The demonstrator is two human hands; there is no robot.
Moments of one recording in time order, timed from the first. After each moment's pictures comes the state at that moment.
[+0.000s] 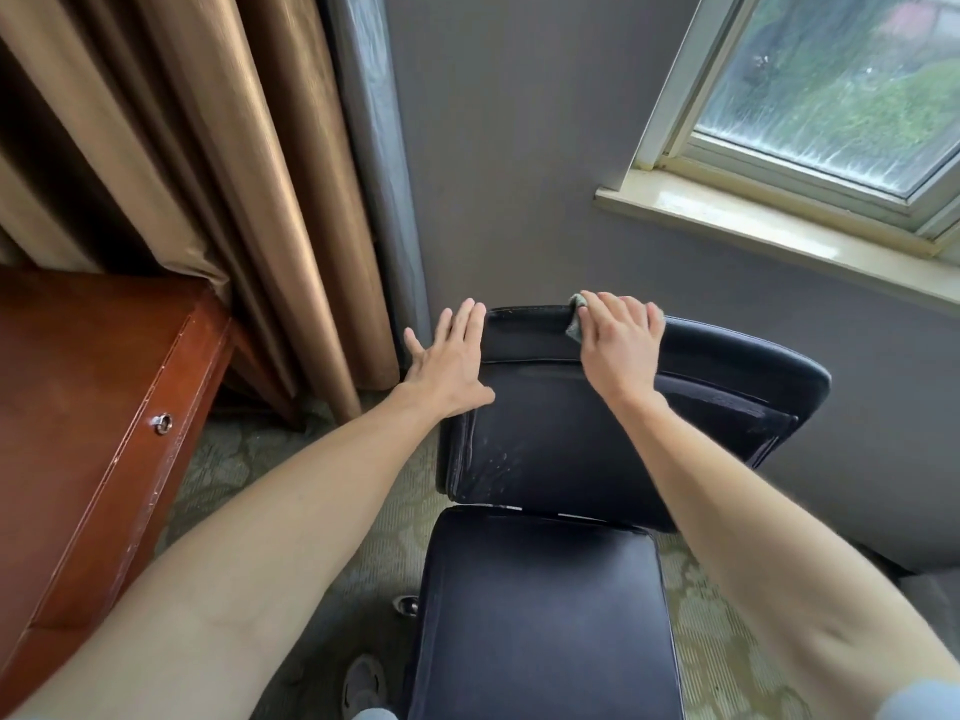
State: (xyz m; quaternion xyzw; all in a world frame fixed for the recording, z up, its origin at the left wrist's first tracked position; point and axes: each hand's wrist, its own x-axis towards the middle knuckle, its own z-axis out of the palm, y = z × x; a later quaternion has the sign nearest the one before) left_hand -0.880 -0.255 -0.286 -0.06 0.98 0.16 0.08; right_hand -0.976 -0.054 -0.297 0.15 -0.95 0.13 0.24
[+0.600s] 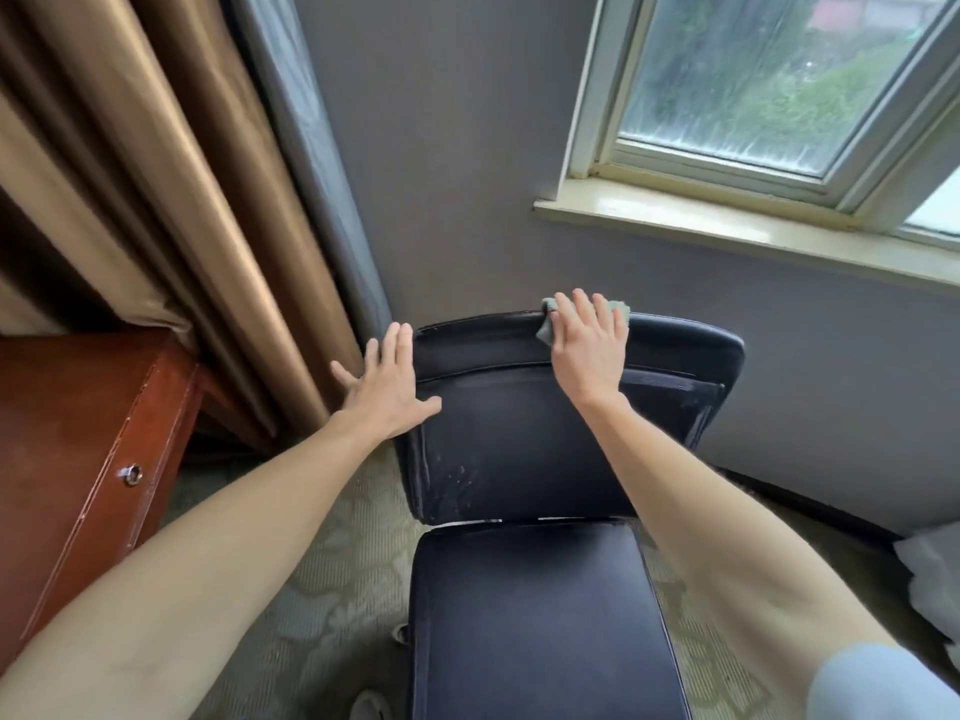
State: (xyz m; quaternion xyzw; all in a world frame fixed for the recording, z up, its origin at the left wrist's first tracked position) left_hand -0.870 -0.248 -0.287 -0.12 0.98 0.11 0.06; right_hand -0.978 -0.014 -0.298 0.09 -0.97 0.15 0.19
